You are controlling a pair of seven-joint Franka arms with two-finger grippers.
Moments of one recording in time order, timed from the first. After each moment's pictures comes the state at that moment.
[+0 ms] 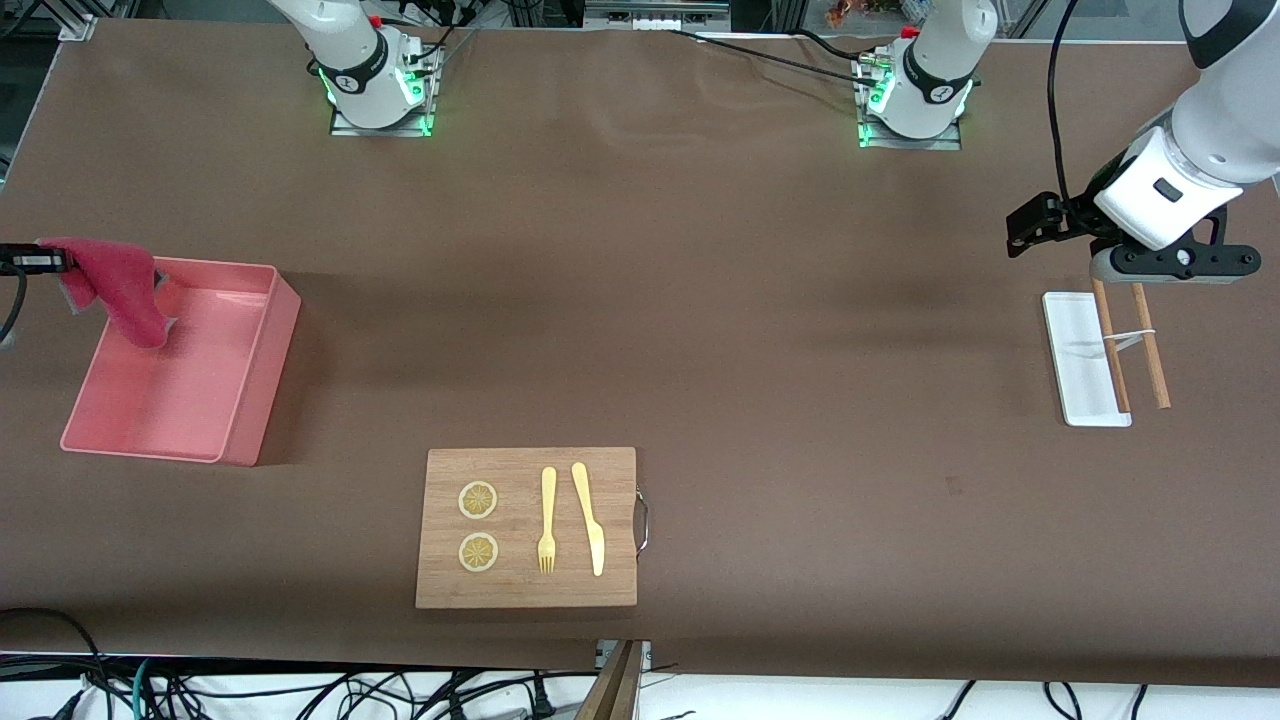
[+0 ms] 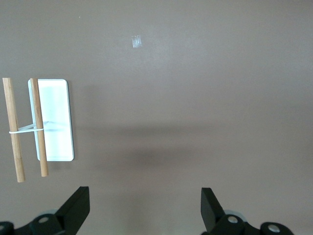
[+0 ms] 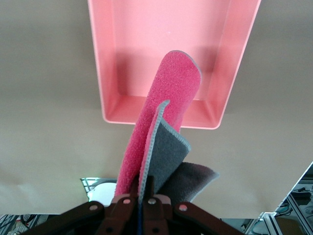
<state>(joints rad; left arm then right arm) 0.01 -0.02 -0.12 -1.72 -0.02 1.61 -0.11 -0.05 0.42 -0.28 -1.36 -0.04 1.29 -0.32</state>
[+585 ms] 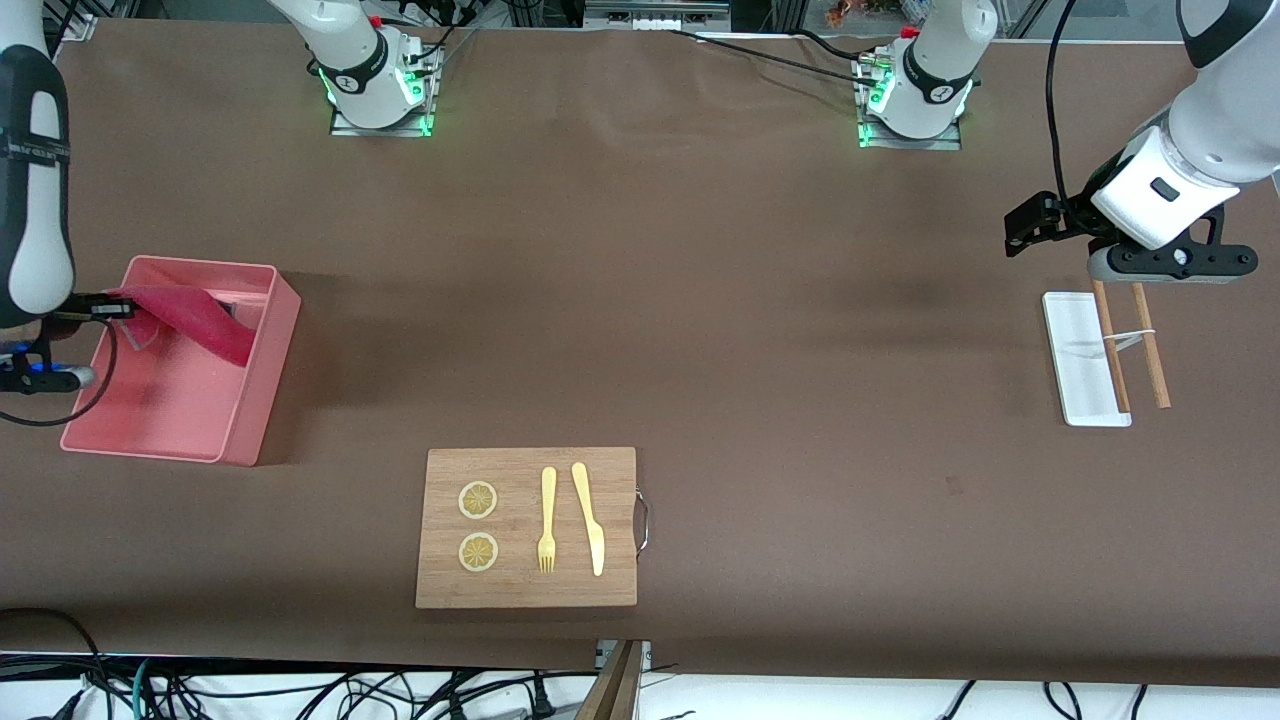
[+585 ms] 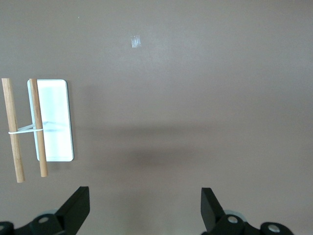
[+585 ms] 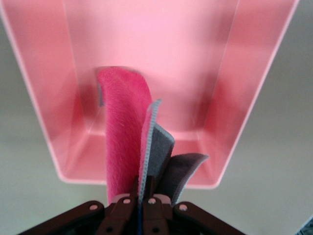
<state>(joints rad) 0.01 -0.02 -0.12 -1.72 -0.02 1.61 -0.11 -0.05 0.50 -0.30 -1.58 -0.04 1.63 -0.33</state>
